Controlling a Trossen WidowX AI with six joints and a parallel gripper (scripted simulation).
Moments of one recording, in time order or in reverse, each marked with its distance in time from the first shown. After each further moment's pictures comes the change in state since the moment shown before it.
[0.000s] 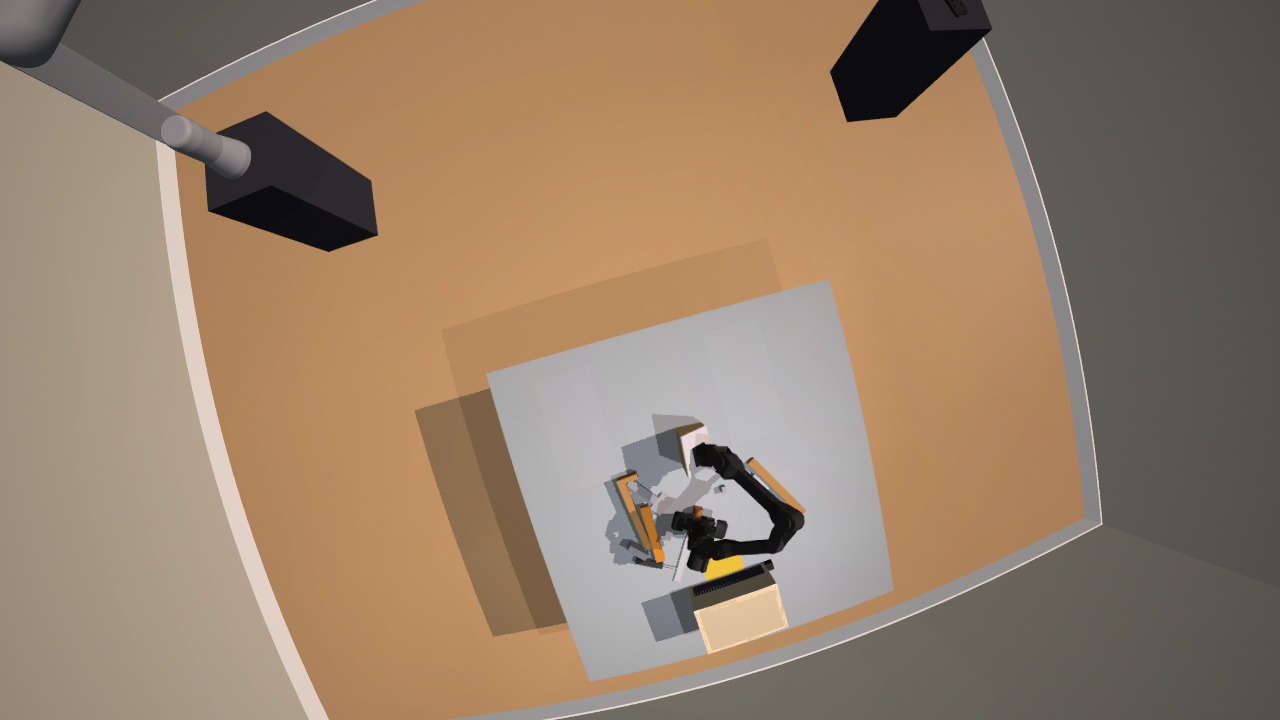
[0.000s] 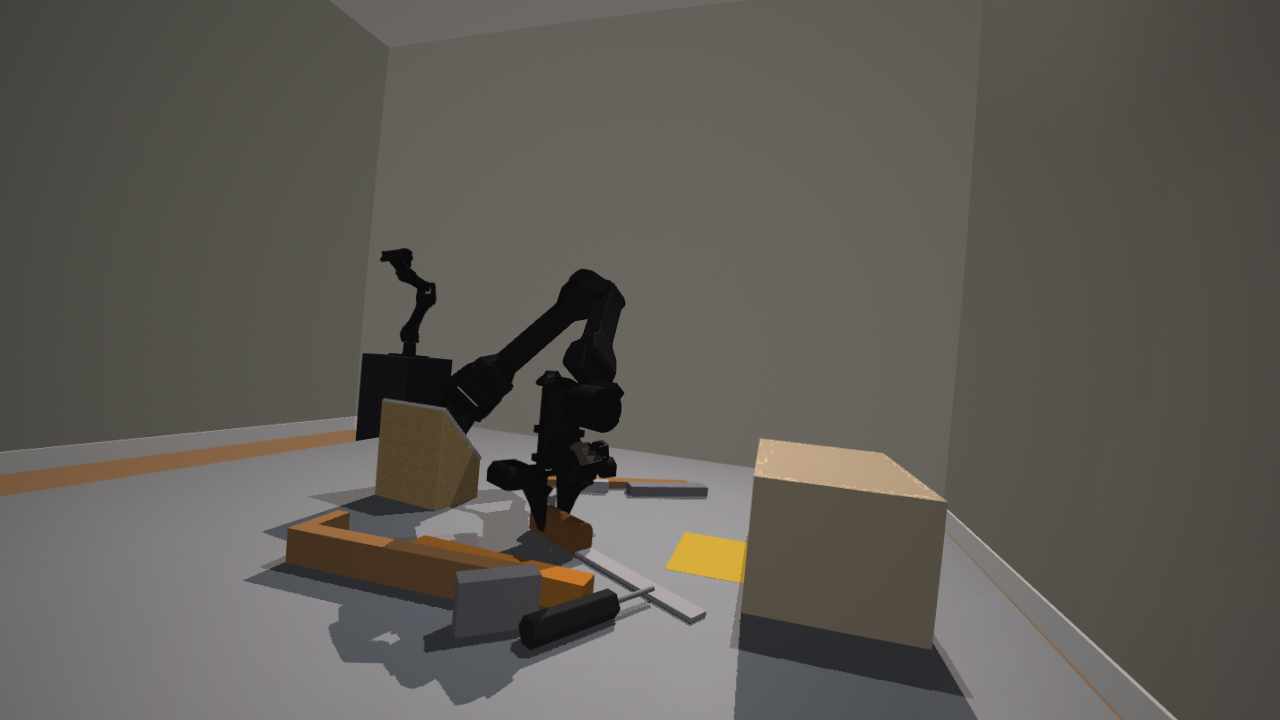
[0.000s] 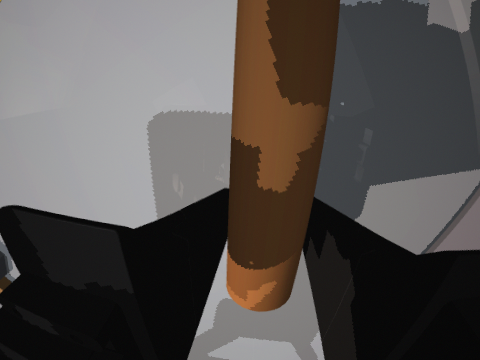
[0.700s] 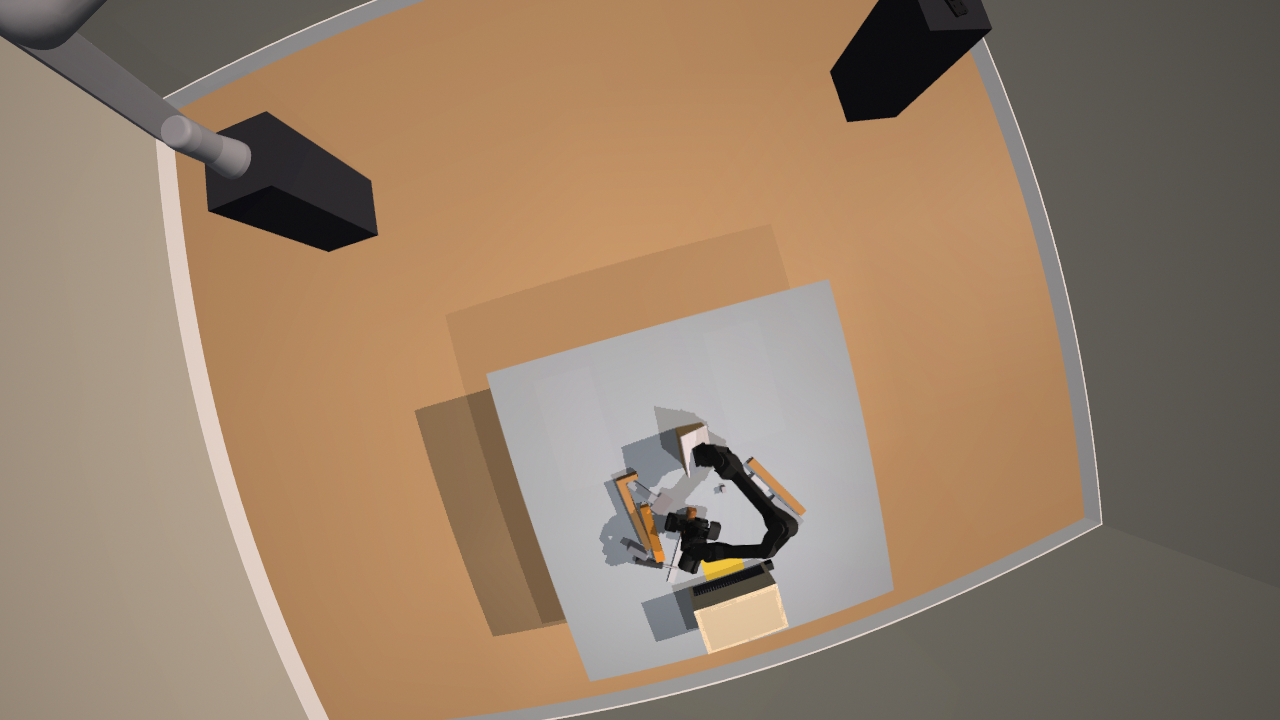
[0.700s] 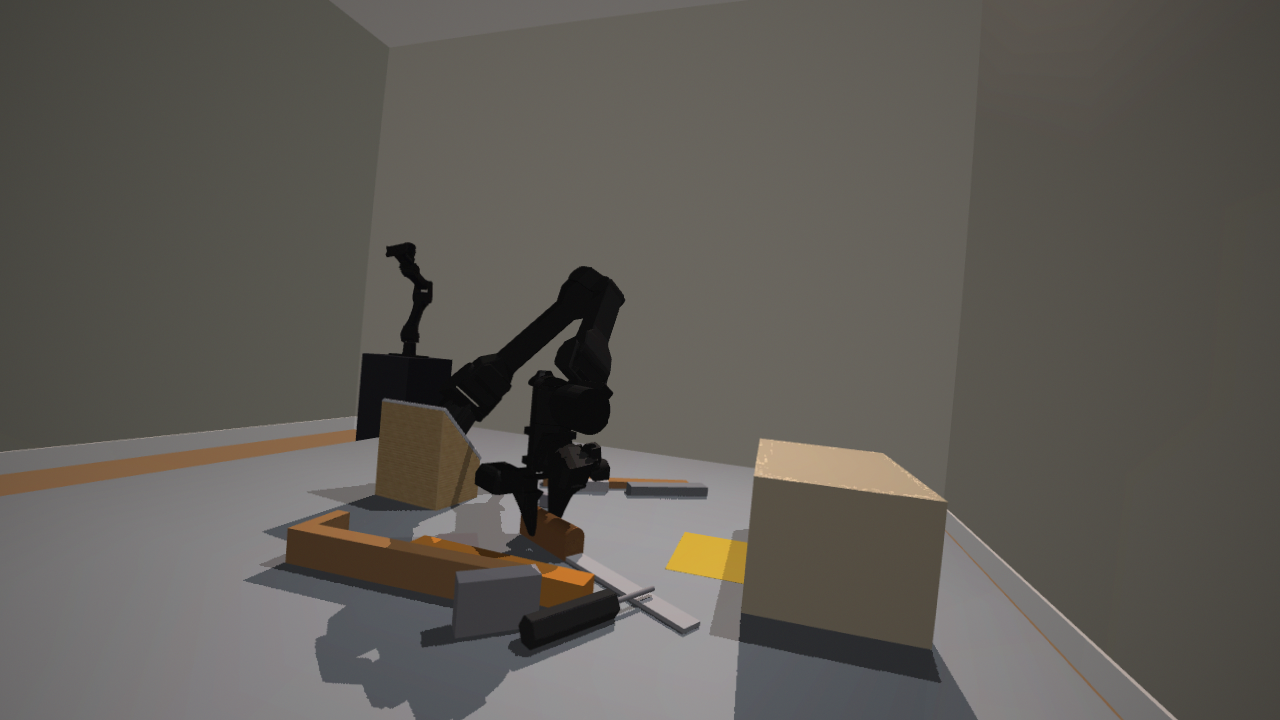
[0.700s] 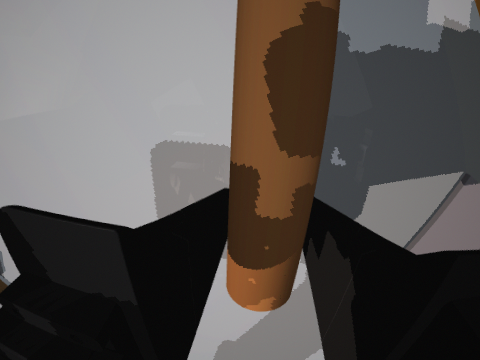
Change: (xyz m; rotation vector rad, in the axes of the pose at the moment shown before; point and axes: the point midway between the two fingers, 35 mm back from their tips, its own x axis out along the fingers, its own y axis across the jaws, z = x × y) arm 0.000 -0.021 0.010 0.001 -0.001 -0.001
